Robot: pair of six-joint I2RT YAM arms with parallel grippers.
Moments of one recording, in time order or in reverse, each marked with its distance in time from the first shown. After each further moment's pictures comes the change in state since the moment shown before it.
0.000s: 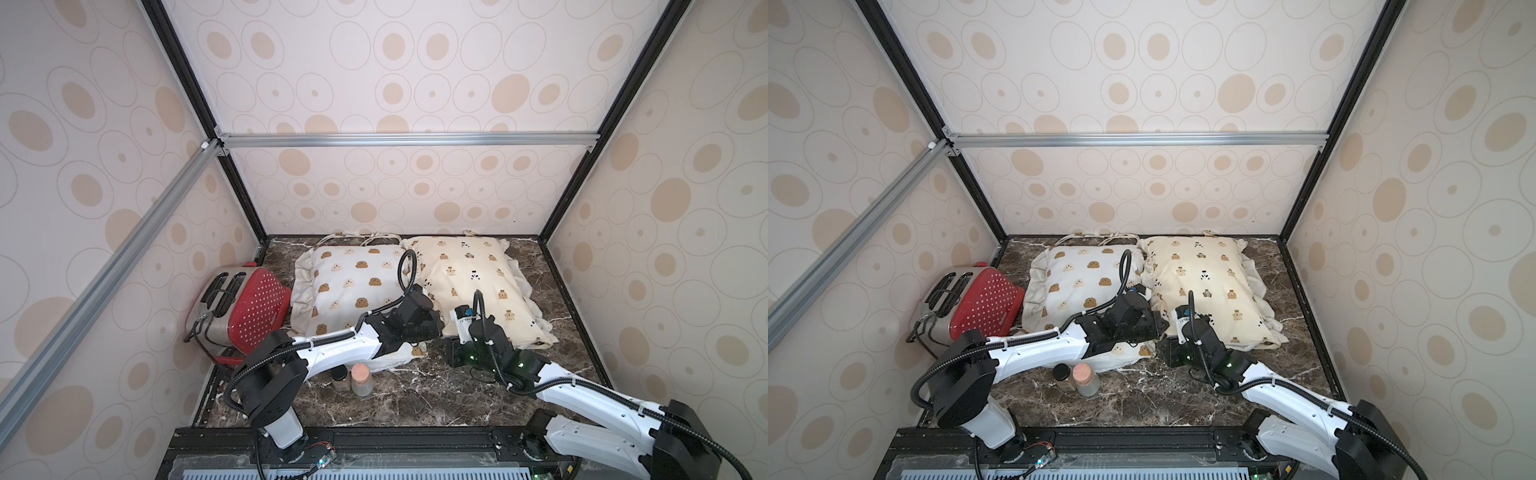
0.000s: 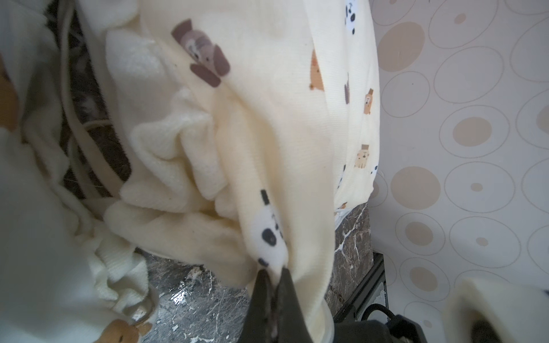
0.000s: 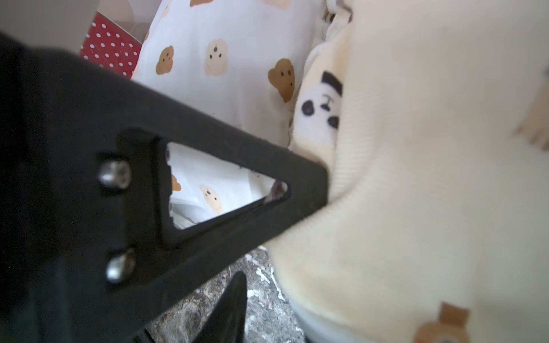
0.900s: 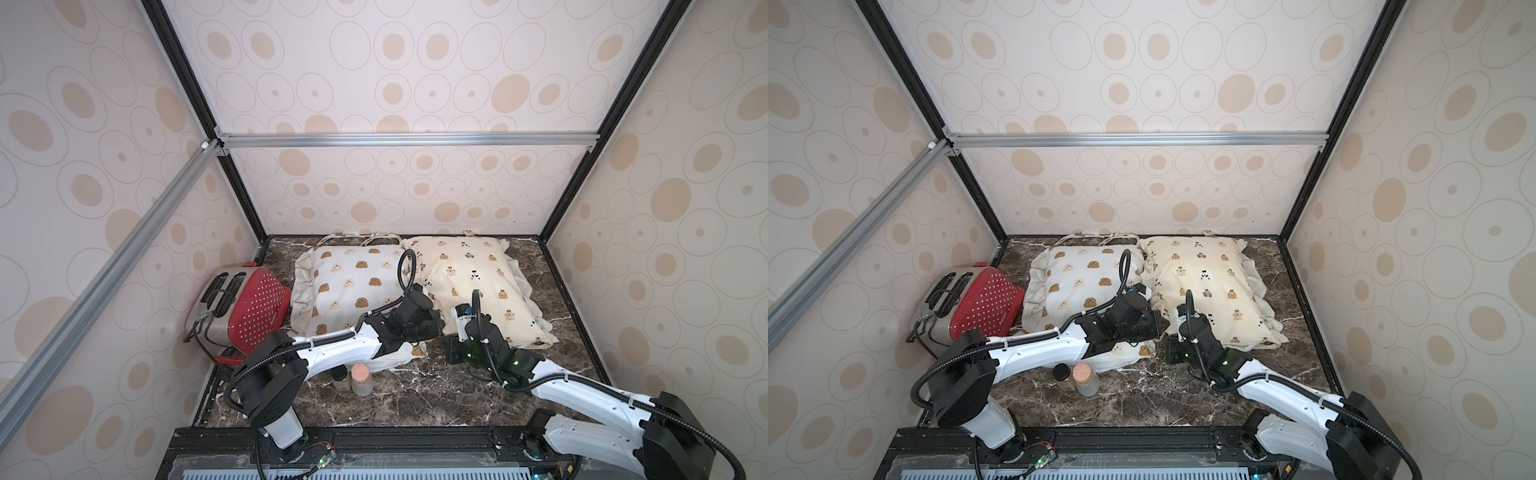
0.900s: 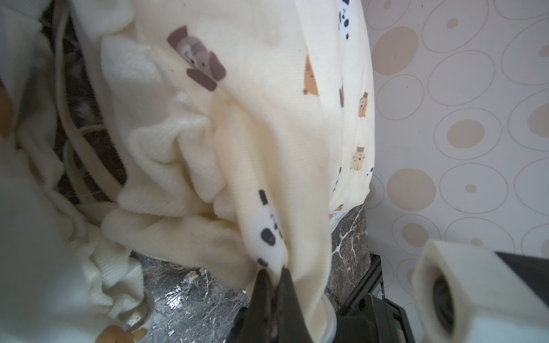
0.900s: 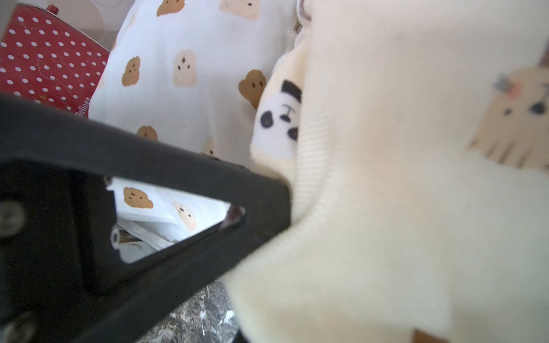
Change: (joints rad) left arm 0.000 0.000 -0.004 0.015 -0.004 -0.008; right arm -0.002 0.052 0.001 0.030 0.076 0.009
